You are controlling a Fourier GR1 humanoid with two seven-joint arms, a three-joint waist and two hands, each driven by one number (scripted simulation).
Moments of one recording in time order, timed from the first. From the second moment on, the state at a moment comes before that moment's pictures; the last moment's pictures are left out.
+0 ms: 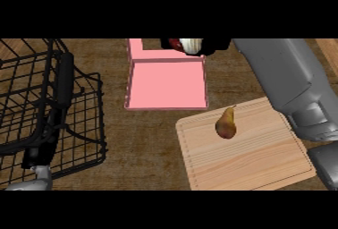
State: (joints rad) left arm -0.04 0.16 0.10 -1.60 -0.23 -0.02 0.11; right arm -1.37 -0.23 0.08 -0.55 0.58 0.39 -0.69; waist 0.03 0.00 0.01
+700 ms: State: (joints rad) left arm -0.04 0.15 0.10 -1.60 -0.24 -0.03 0.10; right arm -1.38 -0.02 0.18 -0.39 0.67 0.27 -0.54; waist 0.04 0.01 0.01
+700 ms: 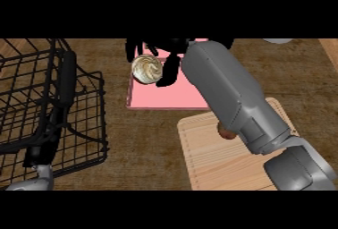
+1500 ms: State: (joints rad) left arm -0.06 0.14 0.09 -1.60 -0.26 -0.04 0.12; right arm -1.41 -0.01 -0.03 -0.27 0.34 0.23 -0.51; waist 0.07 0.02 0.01
